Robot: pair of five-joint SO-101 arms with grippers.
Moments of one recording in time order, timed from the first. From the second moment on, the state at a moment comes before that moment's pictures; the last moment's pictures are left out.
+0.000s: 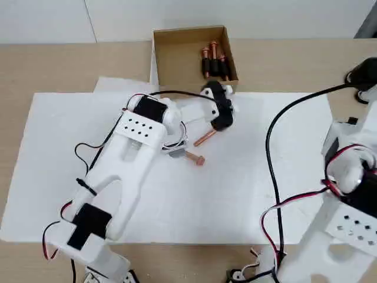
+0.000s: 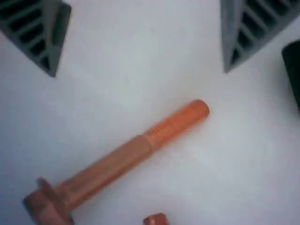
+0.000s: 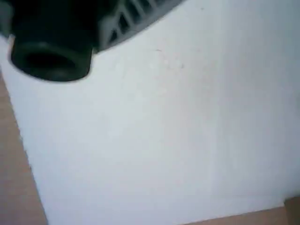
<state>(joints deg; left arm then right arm) 19.8 7.8 0.5 76.8 -47.3 24.7 -40.8 6.9 81.1 8.9</state>
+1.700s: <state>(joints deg) 26.7 27.1 -2.1 69.3 -67.7 25.1 -44.7 13.9 76.1 9.4</state>
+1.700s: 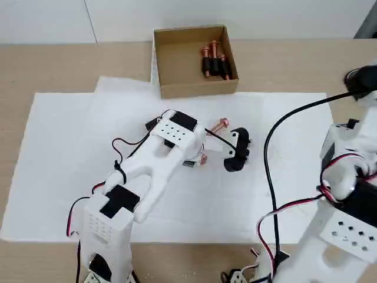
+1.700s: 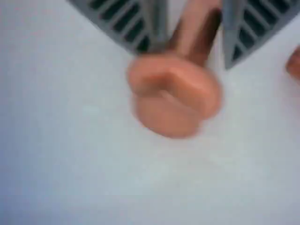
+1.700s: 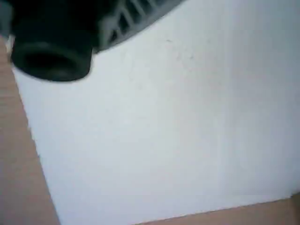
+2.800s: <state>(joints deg) 9.4 9.1 -44.2 93.6 -13.4 25.1 -45.4 16.5 77.1 9.4</state>
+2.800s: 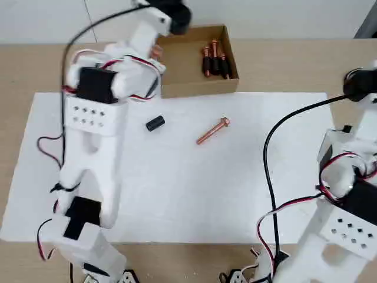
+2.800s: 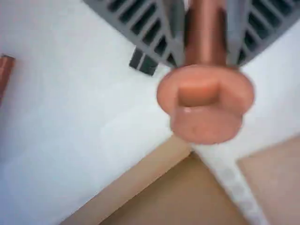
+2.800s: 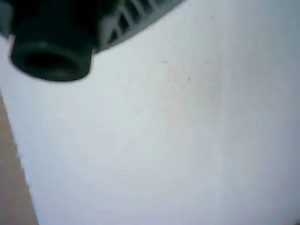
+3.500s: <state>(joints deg) 4.9 -20.6 -20.0 99.5 -9.9 6.9 -89.1 36.8 80.4 9.4</state>
